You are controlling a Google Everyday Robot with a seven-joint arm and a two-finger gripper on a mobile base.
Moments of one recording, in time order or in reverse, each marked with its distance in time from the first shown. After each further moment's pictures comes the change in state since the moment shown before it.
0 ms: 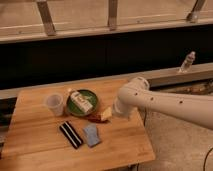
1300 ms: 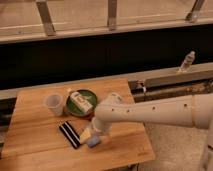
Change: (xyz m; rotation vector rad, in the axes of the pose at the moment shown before) arm 0.081 0.115 0.074 -0.100 0.156 -0.247
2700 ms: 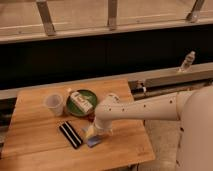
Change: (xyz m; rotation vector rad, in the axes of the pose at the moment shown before) arm -0.026 -0.054 0.037 0.081 0.007 0.123
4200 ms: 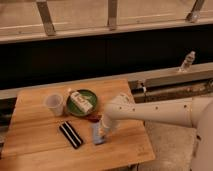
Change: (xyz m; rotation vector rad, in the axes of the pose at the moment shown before) arm 0.009 -0.033 -0.021 -0.071 -0.022 0.073
